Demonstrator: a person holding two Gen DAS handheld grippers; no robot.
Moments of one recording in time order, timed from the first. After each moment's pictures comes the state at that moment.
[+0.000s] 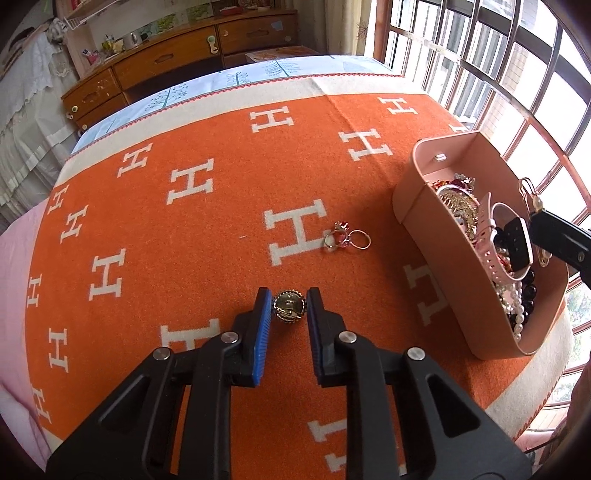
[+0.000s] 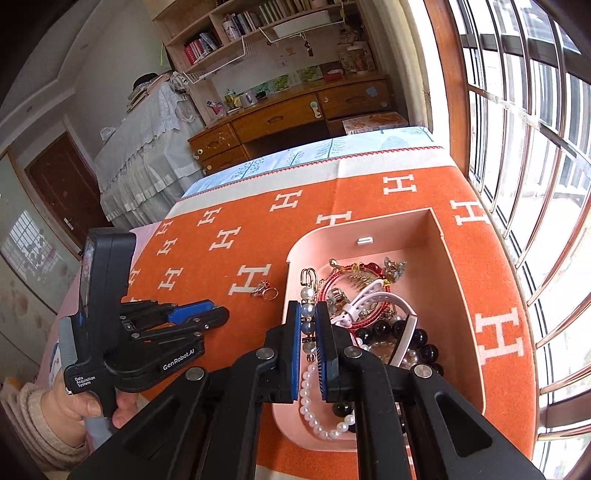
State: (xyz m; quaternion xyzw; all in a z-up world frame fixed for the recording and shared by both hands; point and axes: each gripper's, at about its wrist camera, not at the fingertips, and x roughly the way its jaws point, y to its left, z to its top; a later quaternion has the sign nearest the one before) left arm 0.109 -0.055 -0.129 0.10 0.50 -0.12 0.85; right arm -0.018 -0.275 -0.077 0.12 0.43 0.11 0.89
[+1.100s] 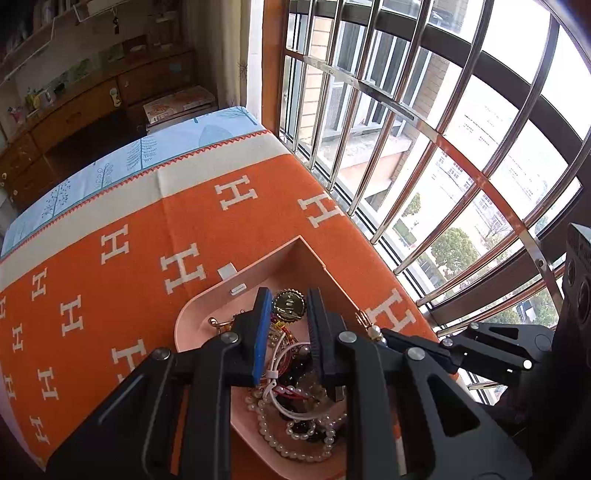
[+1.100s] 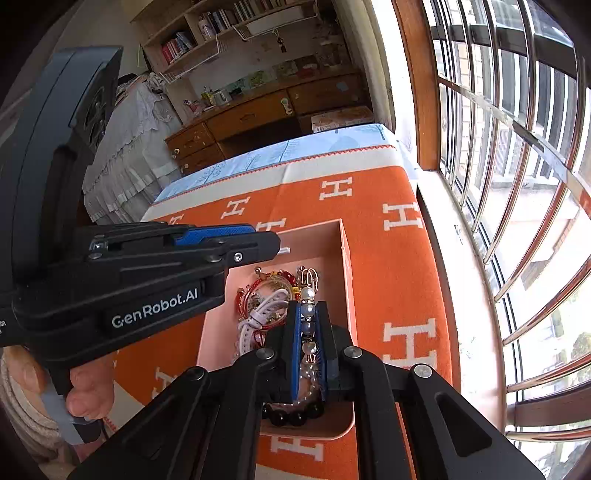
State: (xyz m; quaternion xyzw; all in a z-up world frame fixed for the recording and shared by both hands) left arm 0.141 -0.228 -0.064 0.10 0.47 -0.26 0.83; right arm -0.016 -0.356 -0.065 0.12 0.46 0.08 0.88
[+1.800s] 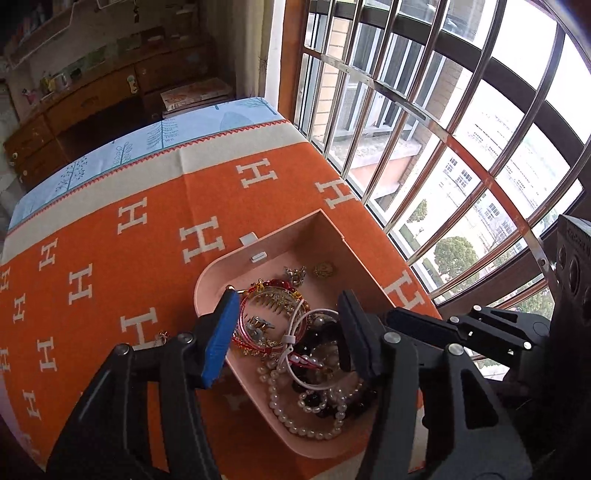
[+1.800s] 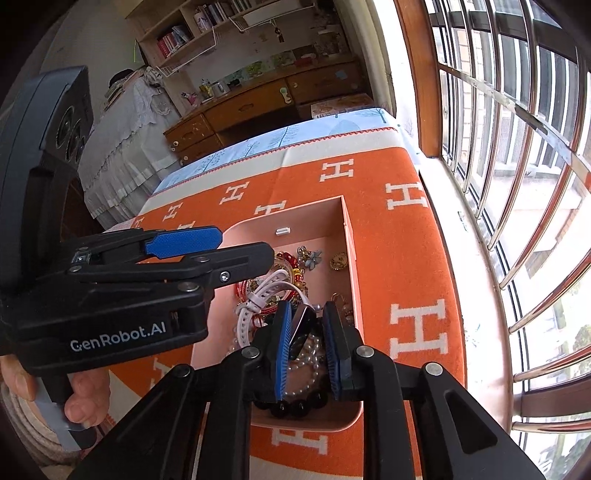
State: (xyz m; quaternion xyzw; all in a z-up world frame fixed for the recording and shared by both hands) left arm 0.120 -0.192 -0.064 0.08 0.48 -0.24 0.84; right arm -0.012 -0.352 -0.091 0.13 0.47 0.08 0.87
